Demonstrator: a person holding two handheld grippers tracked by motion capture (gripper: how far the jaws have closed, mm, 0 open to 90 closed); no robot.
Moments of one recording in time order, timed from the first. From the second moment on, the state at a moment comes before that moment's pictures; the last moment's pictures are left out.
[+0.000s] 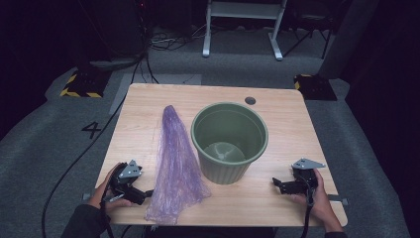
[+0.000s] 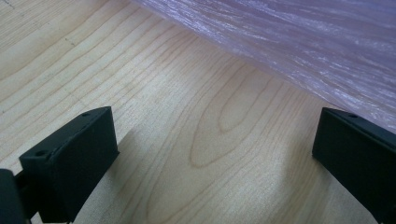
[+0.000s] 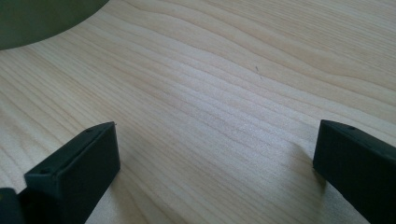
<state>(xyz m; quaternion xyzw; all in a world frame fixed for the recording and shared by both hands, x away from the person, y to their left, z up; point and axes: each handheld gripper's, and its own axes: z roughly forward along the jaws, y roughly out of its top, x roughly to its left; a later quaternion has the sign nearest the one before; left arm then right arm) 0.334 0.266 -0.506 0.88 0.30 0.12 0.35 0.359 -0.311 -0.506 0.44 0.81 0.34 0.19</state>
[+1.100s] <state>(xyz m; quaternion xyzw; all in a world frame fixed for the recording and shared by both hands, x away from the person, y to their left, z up) 0.334 0.263 -0.506 0.87 0.32 0.12 0.35 0.334 -0.251 -0.486 0.34 0.82 0.43 0.16</state>
